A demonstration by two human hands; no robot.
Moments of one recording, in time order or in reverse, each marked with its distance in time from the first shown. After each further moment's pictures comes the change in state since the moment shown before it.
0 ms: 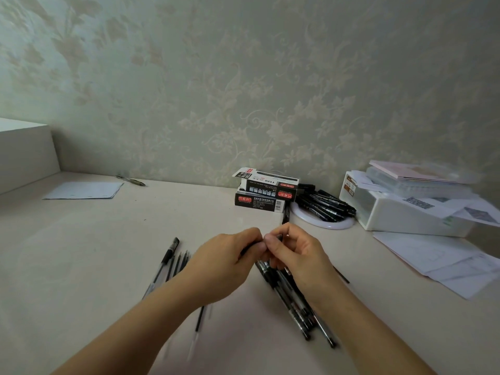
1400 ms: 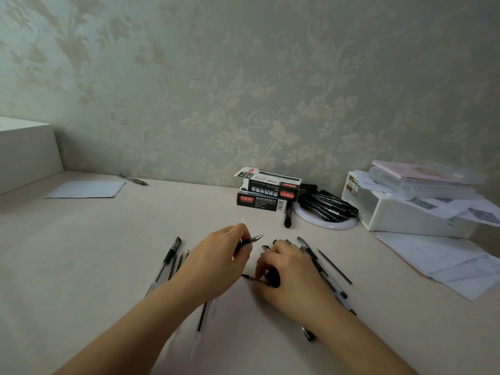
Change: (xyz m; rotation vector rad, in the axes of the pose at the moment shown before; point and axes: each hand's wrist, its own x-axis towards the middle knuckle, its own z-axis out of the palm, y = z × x) left_hand 0.000 -0.016 0.006 0.087 0.081 -0.099; right_hand -0.001 0.028 0.005 -1.056 -0.118 -0.242
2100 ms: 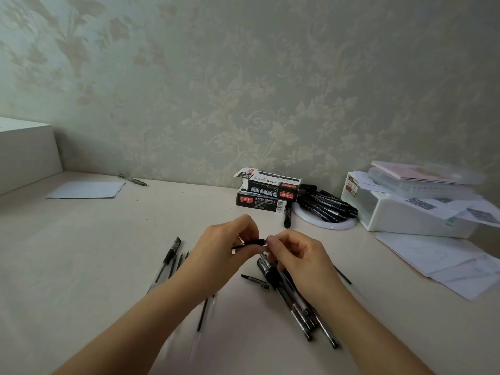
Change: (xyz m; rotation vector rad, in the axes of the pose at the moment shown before) left_hand 0.002 0.008 -0.010 -0.228 0.095 0.121; right_hand 0.004 -0.002 -0.020 0.777 0.142 0.282
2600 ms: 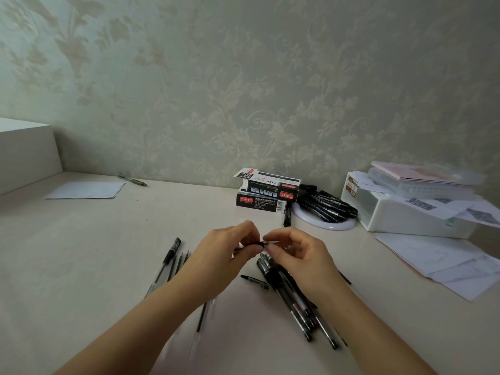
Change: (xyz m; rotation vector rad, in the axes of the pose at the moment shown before) left_hand -0.001 -0.007 0.005 0.061 -0.062 0.023; right_hand 0.001 0.001 -0.003 0.039 -0.009 -0.028
